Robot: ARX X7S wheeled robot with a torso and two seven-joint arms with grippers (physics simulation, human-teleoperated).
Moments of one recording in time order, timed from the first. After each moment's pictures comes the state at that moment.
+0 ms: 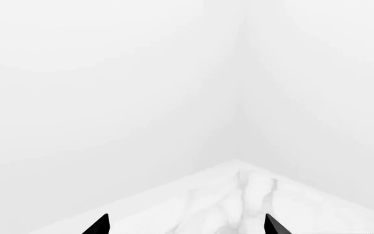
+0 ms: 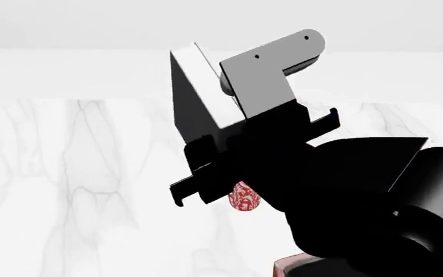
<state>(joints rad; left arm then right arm) 0.04 -0.33 -1.13 0.81 -0.41 -0.90 -0.07 1.17 0.42 -0.44 -0.14 1.23 1.34 0.46</state>
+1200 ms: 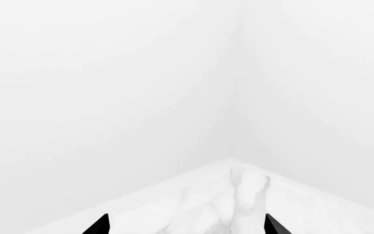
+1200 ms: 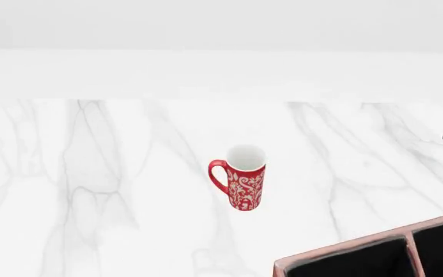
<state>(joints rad) 0.03 -0.33 -1.07 0.77 -0.40 -0.87 -0.08 1.13 0.74 0.06 0.07 1.49 1.50 1.17</state>
